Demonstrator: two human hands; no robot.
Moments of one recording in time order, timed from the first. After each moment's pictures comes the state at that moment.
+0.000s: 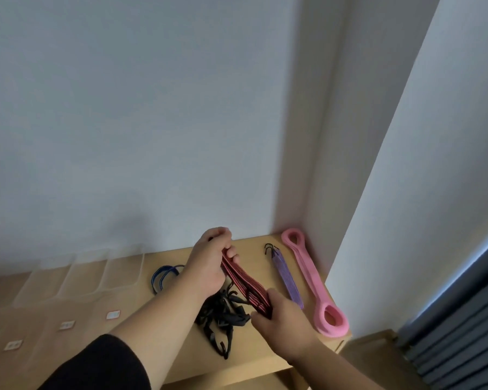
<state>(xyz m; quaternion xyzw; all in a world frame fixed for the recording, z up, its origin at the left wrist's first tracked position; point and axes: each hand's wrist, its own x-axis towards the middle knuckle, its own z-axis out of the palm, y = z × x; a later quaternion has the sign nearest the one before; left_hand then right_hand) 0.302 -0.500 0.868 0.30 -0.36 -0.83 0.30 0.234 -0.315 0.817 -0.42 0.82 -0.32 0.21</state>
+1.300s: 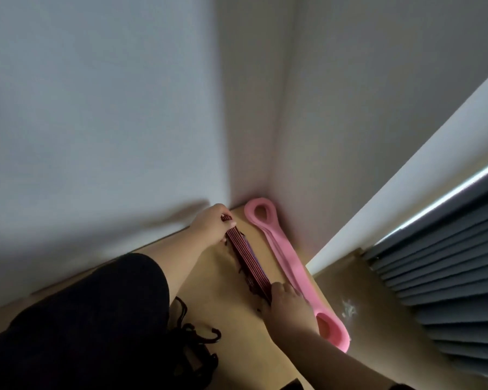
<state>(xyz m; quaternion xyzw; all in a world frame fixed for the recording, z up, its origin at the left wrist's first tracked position) 0.038 -0.636 0.702 0.31 -0.86 -0.40 -0.06 0.072 -0.383 0.682 -0.25 0.93 -0.12 0.24</state>
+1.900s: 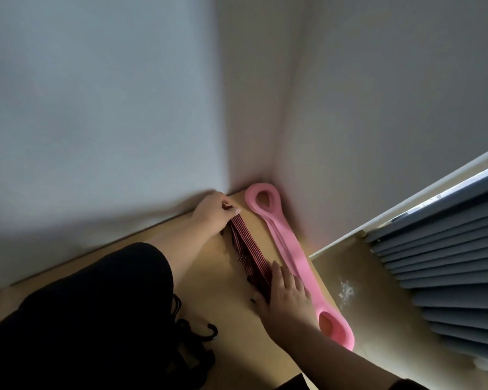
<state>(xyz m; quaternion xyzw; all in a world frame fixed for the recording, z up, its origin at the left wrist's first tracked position) 0.013 -0.650 0.645 0.34 -0.87 -0.36 -0.06 0.064 -0.385 0.656 -0.26 0.93 -0.11 0.24</state>
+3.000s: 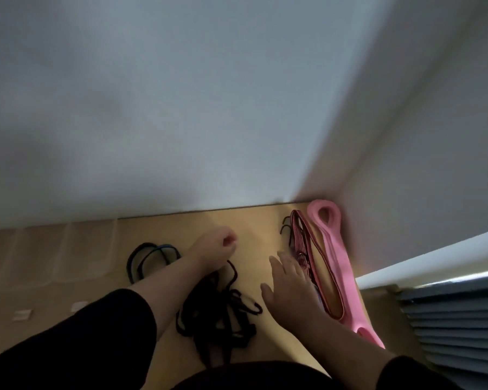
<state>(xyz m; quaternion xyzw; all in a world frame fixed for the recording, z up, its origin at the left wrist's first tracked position) 0.214 -0.654 0.685 0.35 -0.86 -0.37 0.02 0.106 -0.450 0.693 -0.49 0.84 -0.06 0.22</state>
